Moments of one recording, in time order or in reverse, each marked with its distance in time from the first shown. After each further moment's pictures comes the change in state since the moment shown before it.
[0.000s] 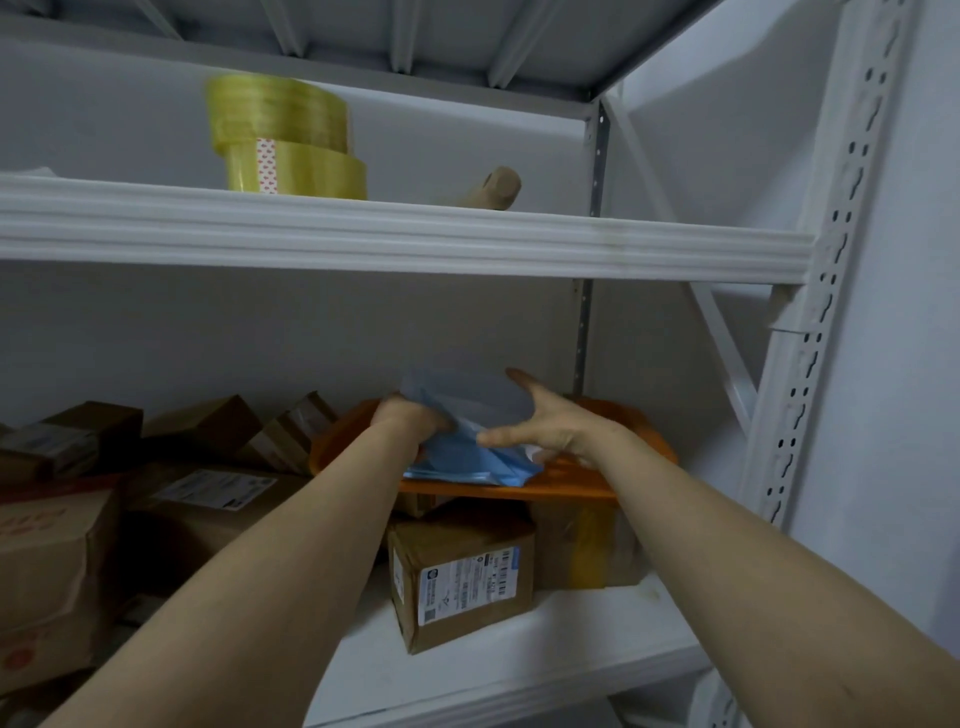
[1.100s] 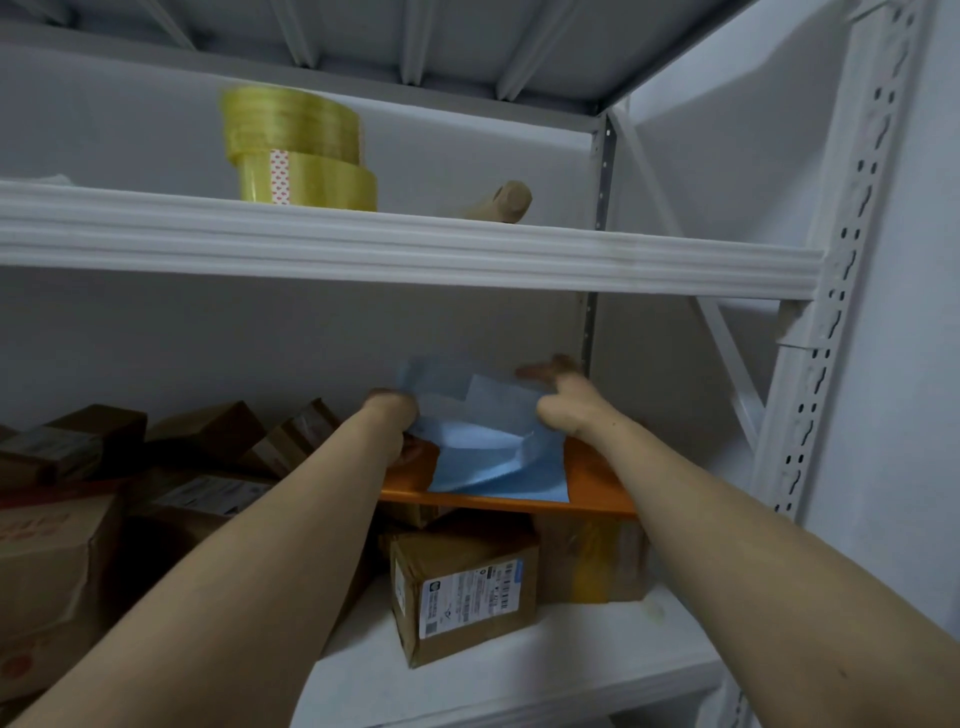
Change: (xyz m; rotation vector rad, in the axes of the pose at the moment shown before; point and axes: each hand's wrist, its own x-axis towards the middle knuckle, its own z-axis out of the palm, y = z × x) left_hand 0.008 0.002 -0.021 -0.364 0.001 -0.170; right_hand 0.023 -0.012 -0.023 -0.280 0.244 -0.060
